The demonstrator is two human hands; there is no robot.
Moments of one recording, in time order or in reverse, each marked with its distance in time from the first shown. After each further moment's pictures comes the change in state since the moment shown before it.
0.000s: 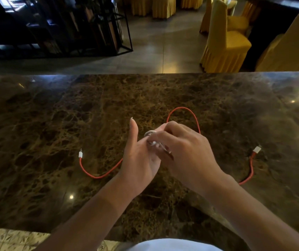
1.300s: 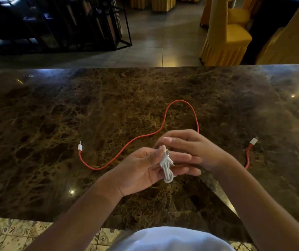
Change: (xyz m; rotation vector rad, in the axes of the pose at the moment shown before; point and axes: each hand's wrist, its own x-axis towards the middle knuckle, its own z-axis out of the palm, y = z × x) left_hand -0.026 -0.005 -0.009 0.054 -0.355 -0.209; right_hand -0.014 0.064 0.020 1.190 -0.483 0.408
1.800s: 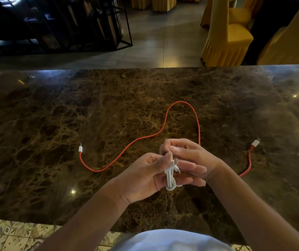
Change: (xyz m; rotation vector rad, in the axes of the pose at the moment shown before) left_hand 0.002 -0.004 0.012 -0.061 -0.075 -0.021; right_hand 0.009 0.027 0.007 0.506 -0.282 0.003
